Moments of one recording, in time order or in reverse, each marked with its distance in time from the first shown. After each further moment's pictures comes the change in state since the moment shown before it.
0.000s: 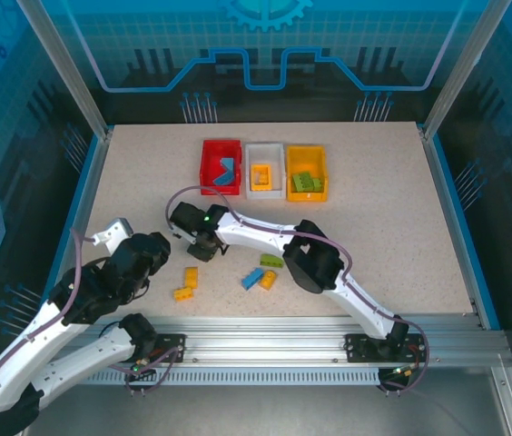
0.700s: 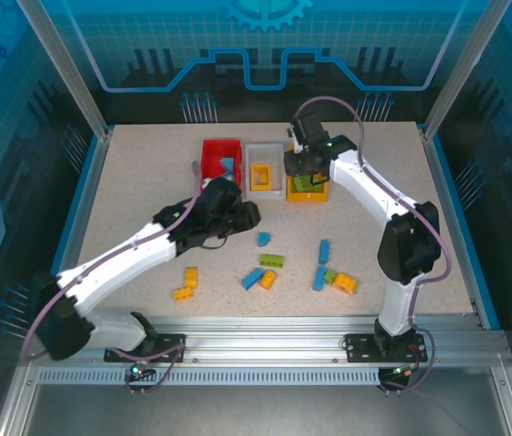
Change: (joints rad) left arm 0.000 0.737 0.229 0.584 0.493 0.352; right arm -0.604 -0.533 -0.344 0.116 -0.010 0.258
